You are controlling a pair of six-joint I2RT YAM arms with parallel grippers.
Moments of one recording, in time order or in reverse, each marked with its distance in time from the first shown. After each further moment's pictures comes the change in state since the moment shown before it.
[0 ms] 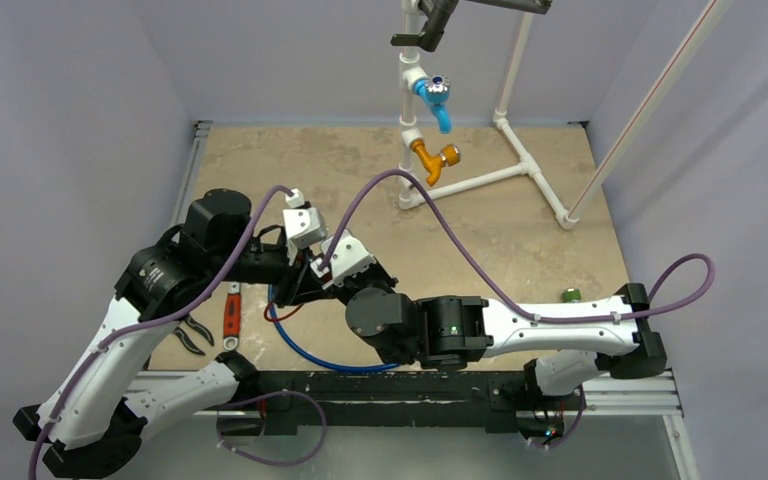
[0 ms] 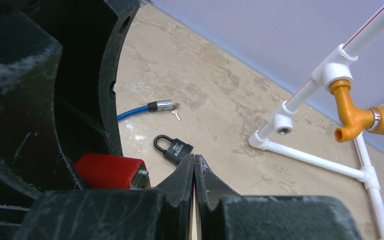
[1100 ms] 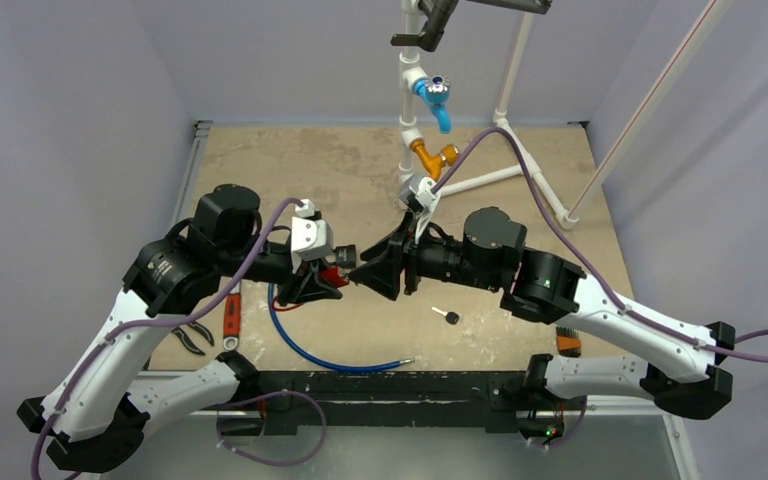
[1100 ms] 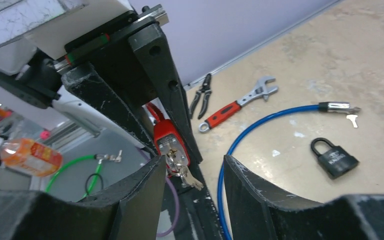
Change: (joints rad) left arm -0.006 0.022 0.020 -0.008 0.085 0.211; right arm -0.422 -0.364 -0.185 0.007 -1.143 0.358
